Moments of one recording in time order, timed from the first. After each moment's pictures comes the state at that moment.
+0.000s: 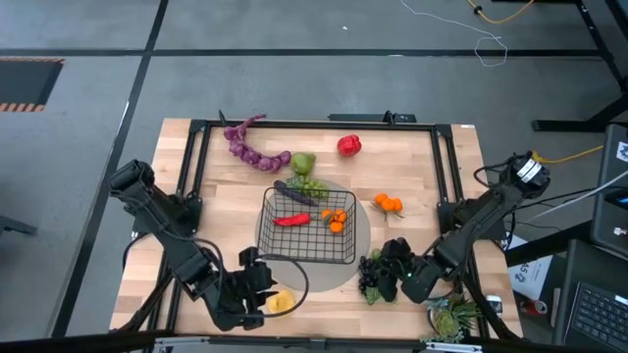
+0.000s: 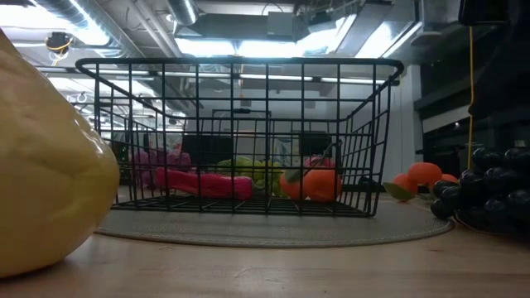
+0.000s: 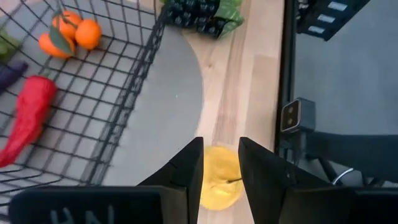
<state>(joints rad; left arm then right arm) -0.80 1.62 1.38 -0.63 -0.58 -0.89 0.79 1.47 0.78 -0.26 0.58 1.28</state>
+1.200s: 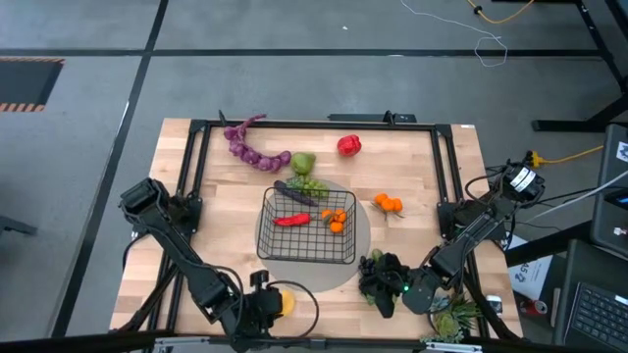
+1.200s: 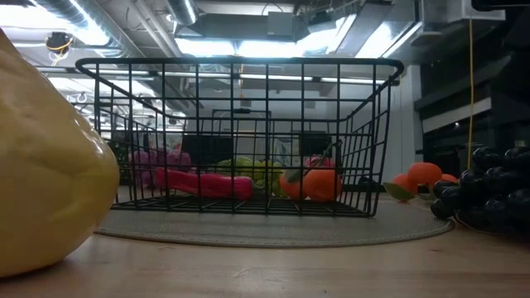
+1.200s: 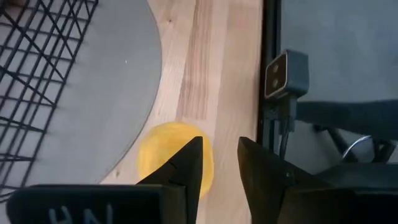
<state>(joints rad) -0.84 1.81 1.38 -0.49 -0.49 -0.85 0.84 1.57 0.78 0.03 0.57 1.28</state>
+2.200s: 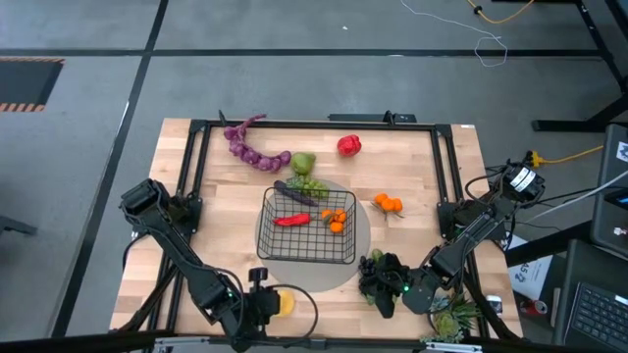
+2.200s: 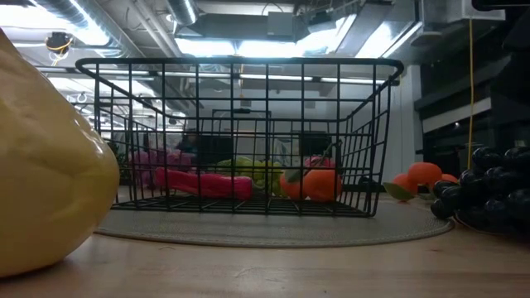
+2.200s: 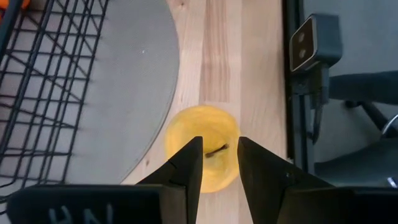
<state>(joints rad) -0.84 1.81 1.38 -0.58 -0.50 -0.77 0.84 1.56 0.78 0.02 0.57 1.27</state>
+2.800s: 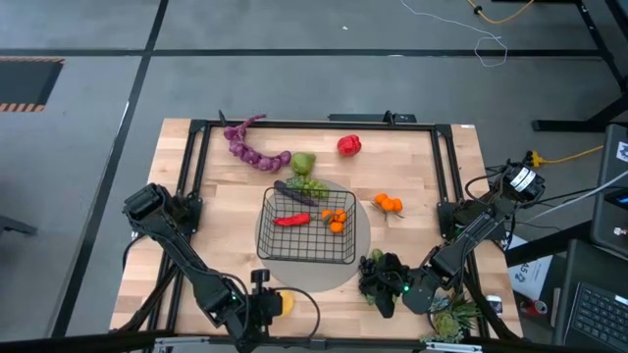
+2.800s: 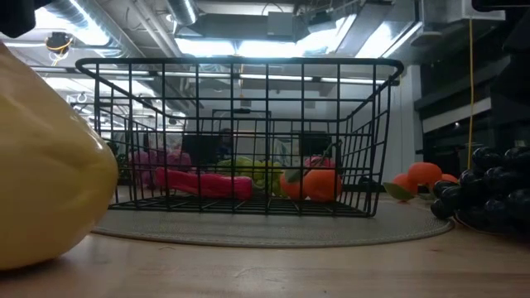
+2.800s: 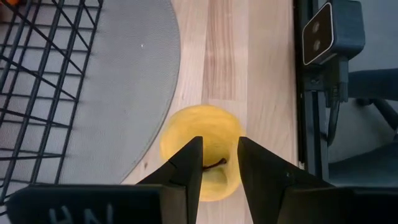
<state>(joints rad) -0.83 1.86 1.38 -0.55 -0.51 -0.78 0.84 1.56 0.78 0.02 0.57 1.27</state>
